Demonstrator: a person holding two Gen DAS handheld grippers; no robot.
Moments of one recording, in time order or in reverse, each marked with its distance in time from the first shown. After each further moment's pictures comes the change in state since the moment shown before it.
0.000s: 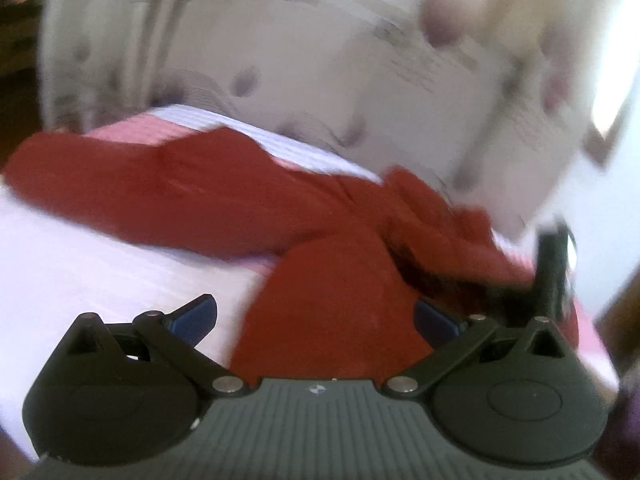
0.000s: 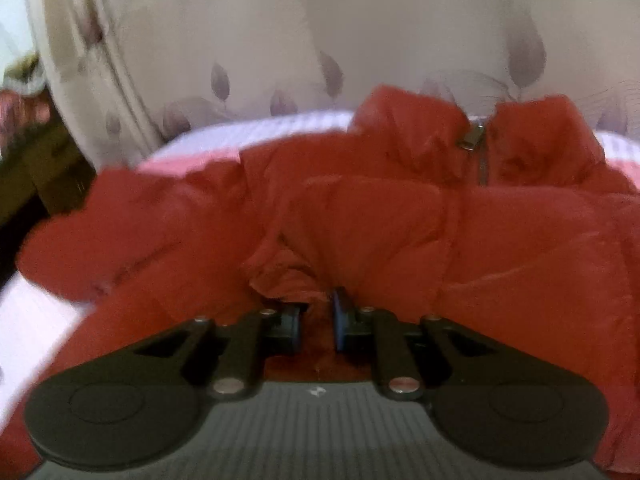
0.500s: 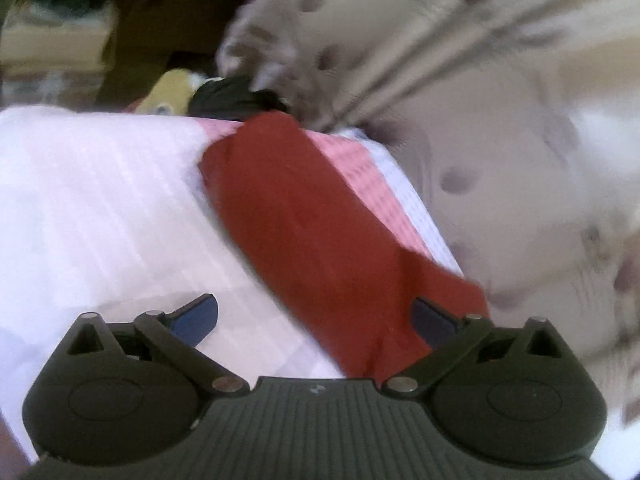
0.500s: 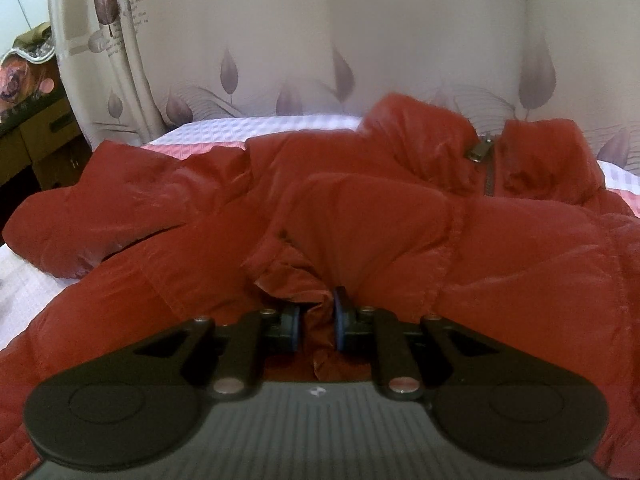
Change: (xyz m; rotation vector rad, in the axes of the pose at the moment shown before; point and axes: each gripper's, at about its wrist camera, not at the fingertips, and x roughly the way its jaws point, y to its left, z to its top) left arm 0.029 0.228 0.064 -0.640 -0.030 0.109; right arm 0.003 0.009 -0.008 -0.067 -0.035 -0.038
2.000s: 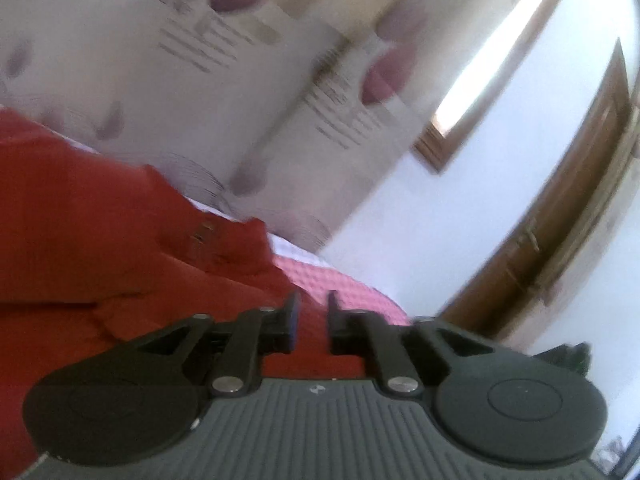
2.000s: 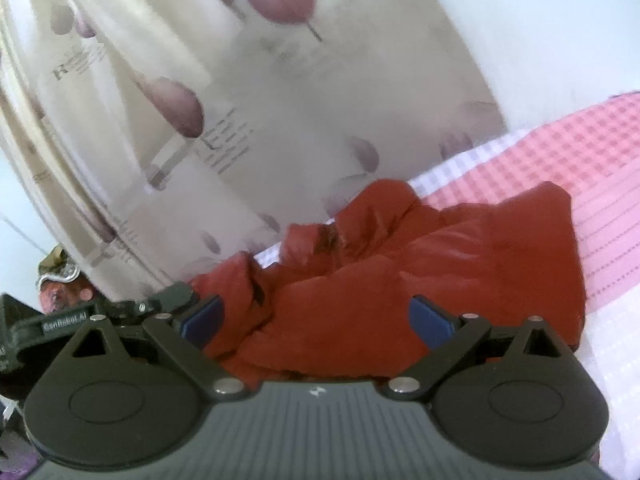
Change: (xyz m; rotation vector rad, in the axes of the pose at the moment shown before) left arm 0.018 -0.298 -0.270 0.642 0.256 -0.627; right arm -0.198 -0.149 -0.029 0.503 -0.259 0.152
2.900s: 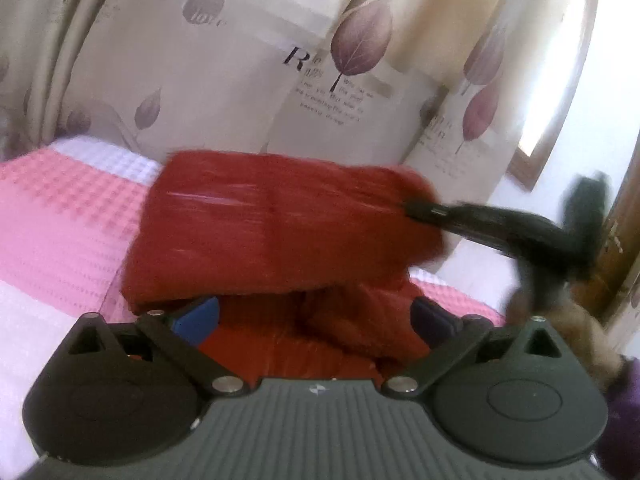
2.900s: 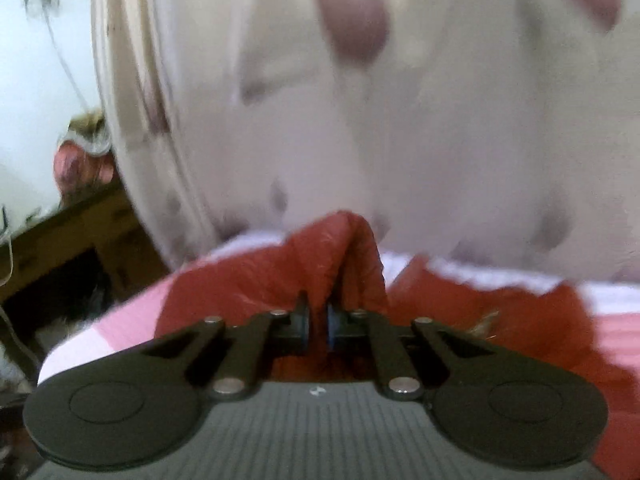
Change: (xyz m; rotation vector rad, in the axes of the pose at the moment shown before) left arm -0.089 0.055 -0.008 0.074 -0.102 0.287; right arm 0.142 0.124 0.021 -0.495 0.069 0.071
